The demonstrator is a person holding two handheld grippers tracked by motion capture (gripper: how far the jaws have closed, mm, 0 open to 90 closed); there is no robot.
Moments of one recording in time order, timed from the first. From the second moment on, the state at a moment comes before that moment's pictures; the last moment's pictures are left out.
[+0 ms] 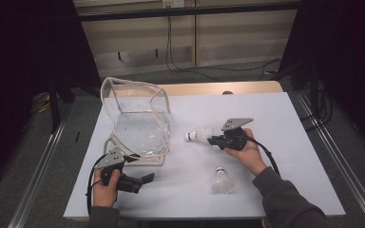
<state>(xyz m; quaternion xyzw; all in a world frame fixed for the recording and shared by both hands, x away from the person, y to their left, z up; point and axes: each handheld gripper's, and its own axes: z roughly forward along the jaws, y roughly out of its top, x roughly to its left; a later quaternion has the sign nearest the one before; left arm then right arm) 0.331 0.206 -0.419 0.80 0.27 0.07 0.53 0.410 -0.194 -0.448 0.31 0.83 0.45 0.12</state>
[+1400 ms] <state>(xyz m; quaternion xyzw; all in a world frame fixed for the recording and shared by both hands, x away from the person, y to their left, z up) 0.332 0.206 -0.419 0.80 0.27 0.06 0.53 0.396 -0.221 -0.438 0.36 0.80 0.47 0.12</state>
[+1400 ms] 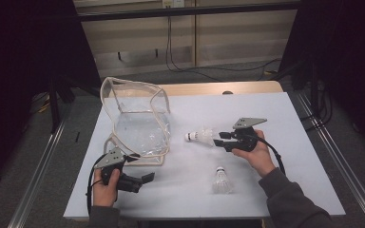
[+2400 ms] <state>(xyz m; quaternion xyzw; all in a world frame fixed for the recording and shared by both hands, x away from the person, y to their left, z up) 0.331 0.206 -0.418 0.80 0.27 0.07 0.54 0.376 -0.233 -0.429 0.38 0.78 0.48 0.13</state>
